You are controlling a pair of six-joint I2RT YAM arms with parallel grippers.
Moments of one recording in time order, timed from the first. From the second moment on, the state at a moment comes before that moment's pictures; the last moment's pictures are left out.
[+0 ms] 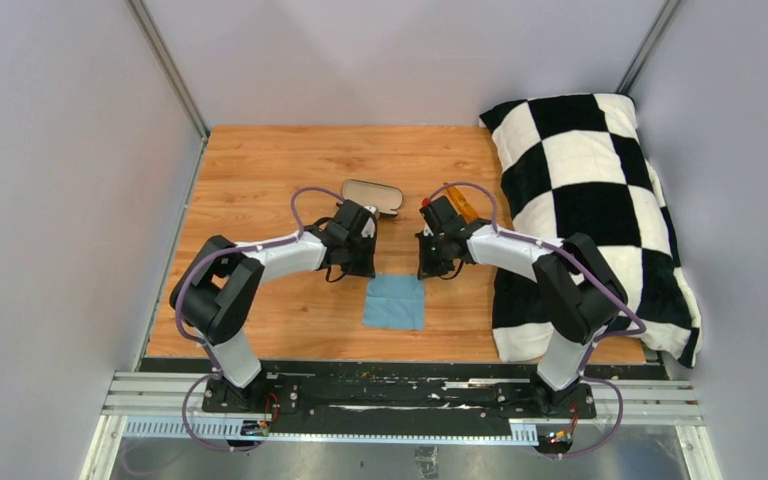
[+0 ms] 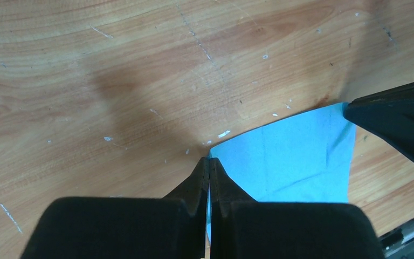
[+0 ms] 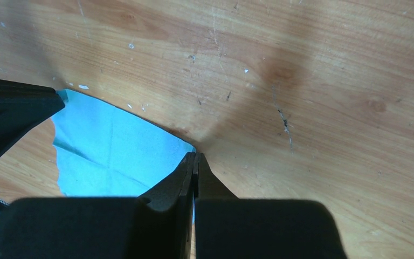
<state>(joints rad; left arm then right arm) -0.61 1.71 0.95 -0.23 0.13 -0.44 0.62 1.75 1.04 -0.36 -0.14 0.47</state>
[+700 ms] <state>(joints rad) -0.63 1.53 0.77 -0.16 0.22 -0.51 0.67 1.59 0.92 -0.36 -0.10 0.47</state>
